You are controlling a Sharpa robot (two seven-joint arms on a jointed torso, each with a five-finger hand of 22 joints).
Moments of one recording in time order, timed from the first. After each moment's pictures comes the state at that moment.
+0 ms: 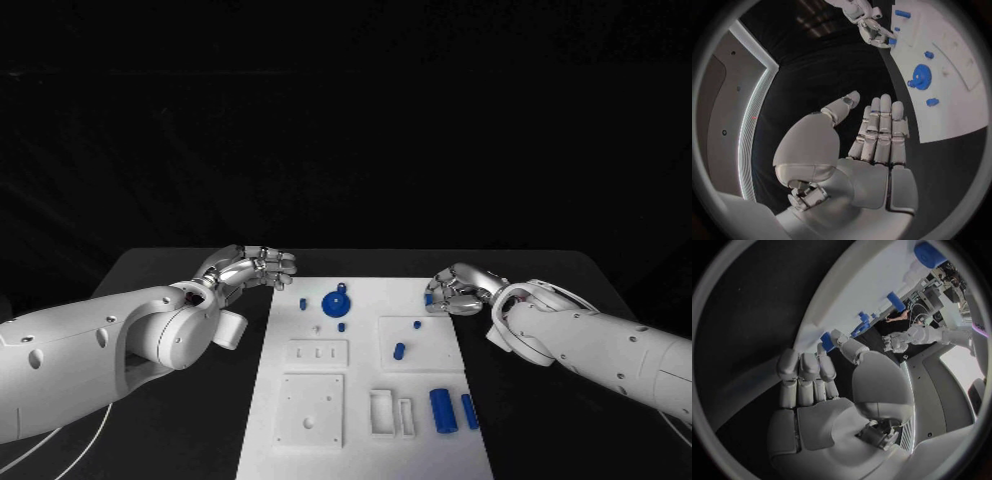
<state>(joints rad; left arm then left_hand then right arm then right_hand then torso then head) 1.43 -0.83 -0.20 1.42 -0.06 -0.28 0.29 1.13 -0.12 0.58 -0.26 0.11 0.79 0.18 0.39 0.42 1.18 0.12 0.07 0.15 0.99 0.10 0.40 0.59 0.08 0.72 0.00 0.70 1.20 1.23 -0.70 -0.05 1.02 -1.14 -0.30 0.19 1.08 -0.13 0.70 -0.23 0.05 0.98 0.08 0.36 0.47 1.25 -0.01 1.24 1.31 1.30 -0.11 1.24 1.03 0.15 1.19 -0.10 1.20 1.31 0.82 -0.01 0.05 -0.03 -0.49</state>
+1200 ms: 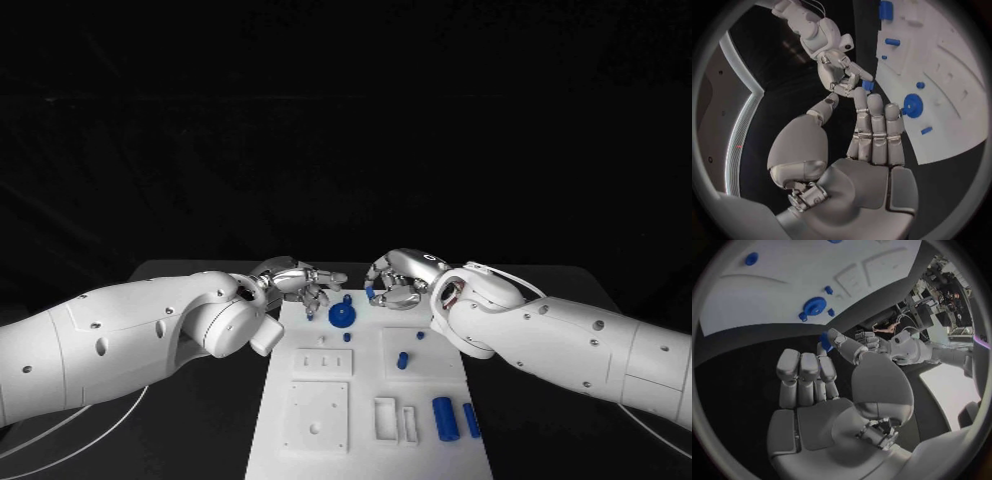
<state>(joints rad) 1.47 -0.71 -0.20 1.40 -0.27 -0.23 -0.04 0.93 -0.23 0.50 -0.07 0.05 0.95 0.09 0.38 0.44 1.43 -0.02 0.40 0.40 1.19 -0.07 0.79 0.84 0.11 0.91 -0.12 0.94 1.24 1.32 -0.58 -0.05 1.29 -1.40 -0.34 -0.07 1.09 -0.11 0.75 -0.26 0.05 0.98 0.08 0.36 0.47 1.27 -0.02 1.26 1.31 1.31 -0.12 1.24 1.04 0.15 1.19 -0.11 1.21 1.31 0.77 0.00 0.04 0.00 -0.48</state>
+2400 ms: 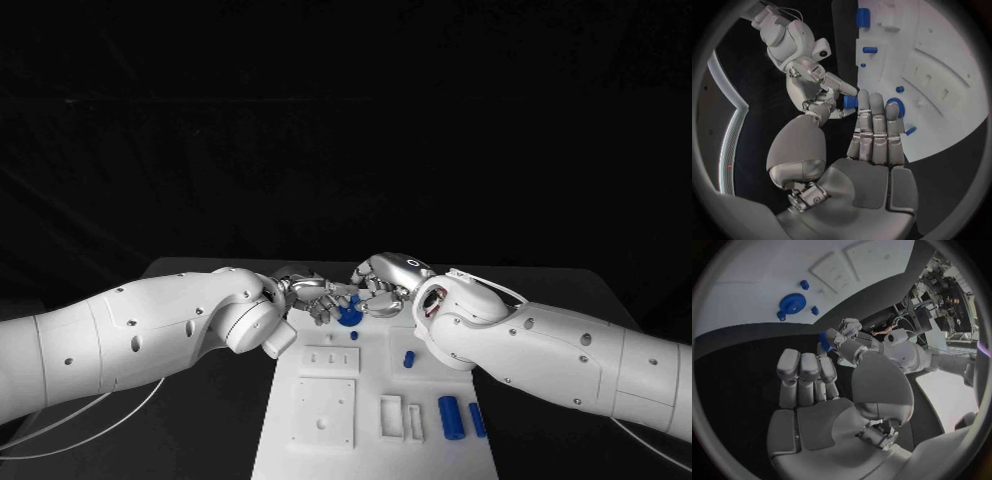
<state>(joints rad) 1.47 -0.66 -0.22 1.37 -0.39 -0.23 -0.21 0.90 -0.25 0.54 0.04 0.05 0.97 0.11 0.36 0.44 1.31 0.01 0.38 0.42 1.12 -0.03 0.73 0.78 0.10 0.86 -0.11 0.89 1.21 1.30 -0.54 -0.05 1.36 -1.48 -0.38 -0.18 1.09 -0.12 0.78 -0.27 0.05 0.98 0.08 0.36 0.47 1.28 -0.02 1.27 1.31 1.31 -0.12 1.24 1.04 0.15 1.20 -0.12 1.21 1.31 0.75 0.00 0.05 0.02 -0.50</state>
